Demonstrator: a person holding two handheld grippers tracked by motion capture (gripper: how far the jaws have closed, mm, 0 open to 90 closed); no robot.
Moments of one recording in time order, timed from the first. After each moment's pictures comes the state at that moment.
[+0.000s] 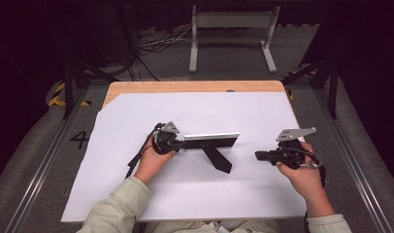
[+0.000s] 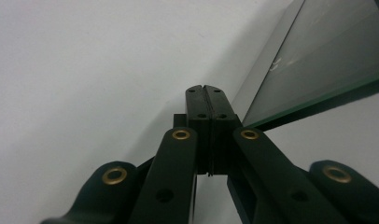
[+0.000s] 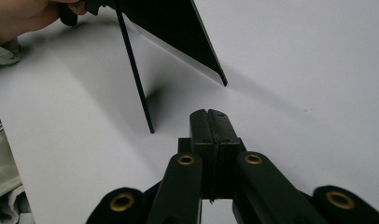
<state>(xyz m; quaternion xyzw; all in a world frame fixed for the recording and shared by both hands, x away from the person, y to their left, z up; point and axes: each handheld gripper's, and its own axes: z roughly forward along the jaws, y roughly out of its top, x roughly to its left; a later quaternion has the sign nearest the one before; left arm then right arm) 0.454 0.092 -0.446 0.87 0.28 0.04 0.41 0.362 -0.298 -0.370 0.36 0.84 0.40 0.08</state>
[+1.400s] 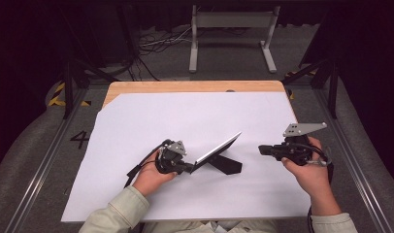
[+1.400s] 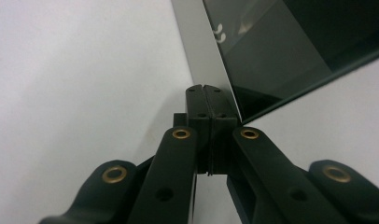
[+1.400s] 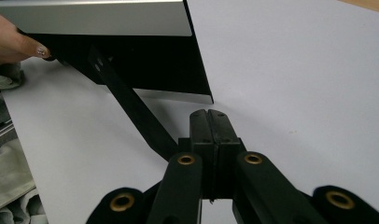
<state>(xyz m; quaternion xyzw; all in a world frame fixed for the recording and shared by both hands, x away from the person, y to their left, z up) 0.399 0.079 -0.442 0.91 0.19 -0.03 0.36 0.357 -0.301 -0.342 0.34 0.83 0.42 0.10</state>
